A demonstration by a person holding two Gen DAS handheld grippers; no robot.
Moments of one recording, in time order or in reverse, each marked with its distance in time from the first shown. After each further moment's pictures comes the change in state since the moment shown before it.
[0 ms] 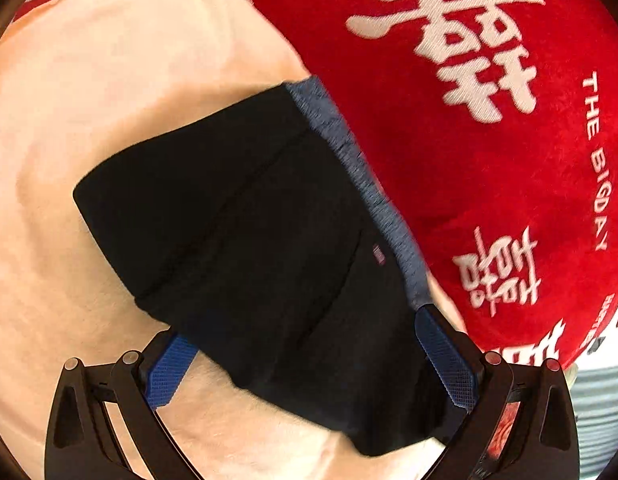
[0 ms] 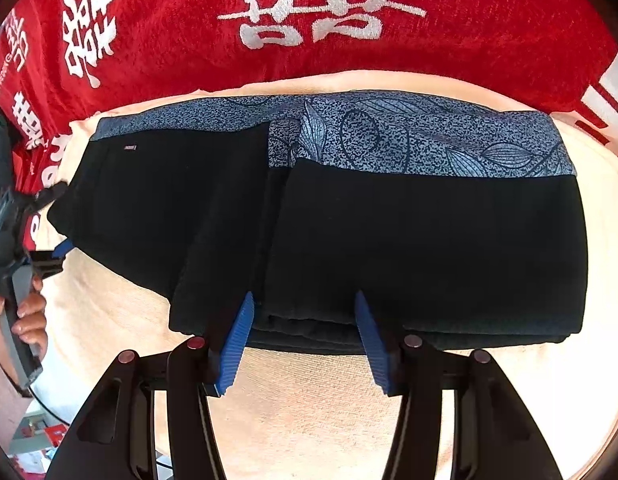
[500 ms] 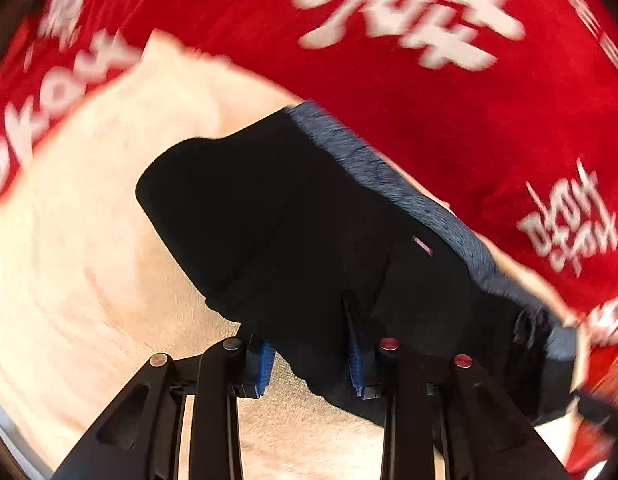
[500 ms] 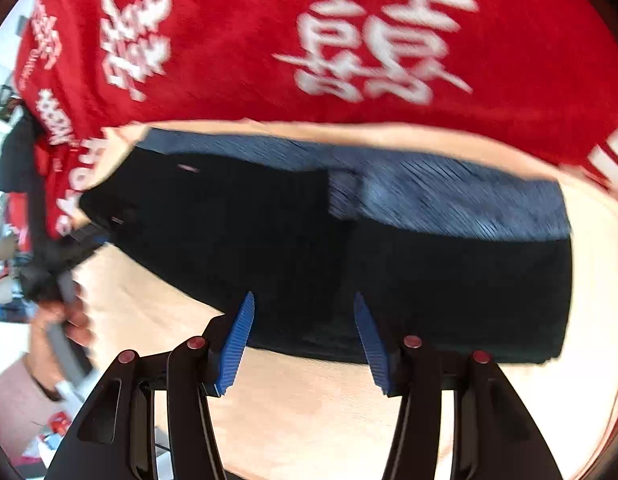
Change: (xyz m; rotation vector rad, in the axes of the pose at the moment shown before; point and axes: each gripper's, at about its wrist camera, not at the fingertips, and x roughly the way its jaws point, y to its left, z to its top) left arm -0.005 -0.052 -0.014 0.344 -0.088 0.387; right arm -0.048 0.042 0.034 -0.062 -0.018 0.088
